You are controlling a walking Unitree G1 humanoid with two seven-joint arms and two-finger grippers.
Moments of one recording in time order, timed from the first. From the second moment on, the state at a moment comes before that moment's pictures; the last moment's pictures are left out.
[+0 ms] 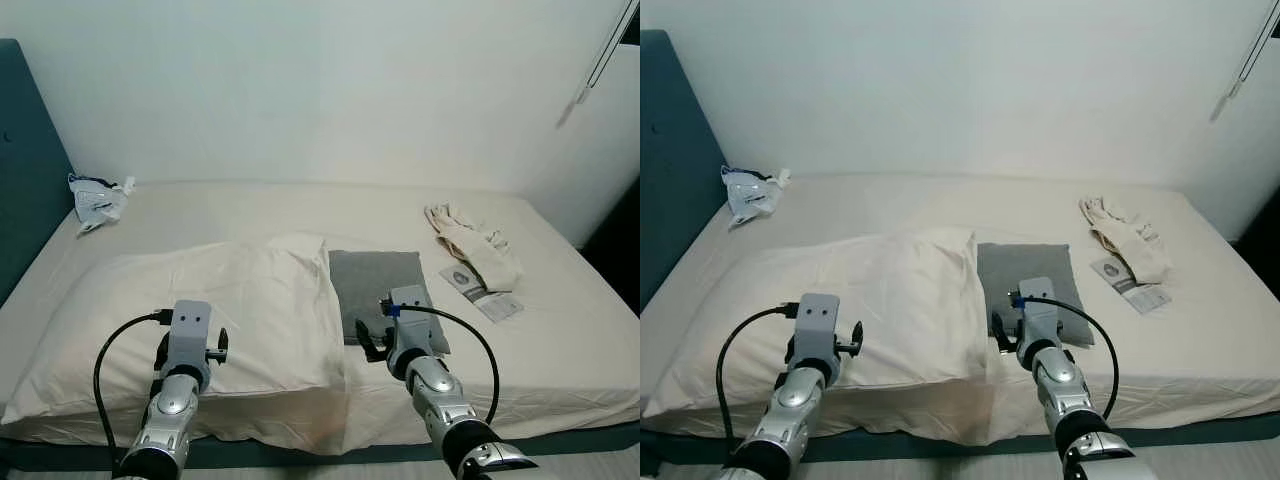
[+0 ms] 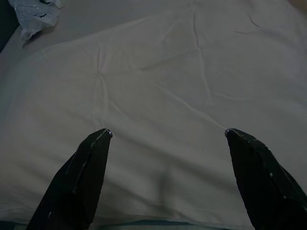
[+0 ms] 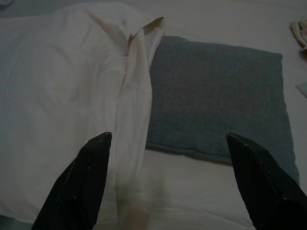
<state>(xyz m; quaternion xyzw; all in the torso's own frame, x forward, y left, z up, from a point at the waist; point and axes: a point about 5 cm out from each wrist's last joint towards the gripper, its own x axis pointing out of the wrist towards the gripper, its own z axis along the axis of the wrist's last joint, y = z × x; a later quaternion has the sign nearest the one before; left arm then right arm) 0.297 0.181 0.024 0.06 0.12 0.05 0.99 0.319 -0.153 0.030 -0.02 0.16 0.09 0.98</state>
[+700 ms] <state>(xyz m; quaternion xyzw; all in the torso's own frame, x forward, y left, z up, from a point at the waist) 0.298 0.182 0.024 0.06 0.12 0.05 0.99 0.316 -0.154 0.026 -0.03 0.16 0.08 0.98</state>
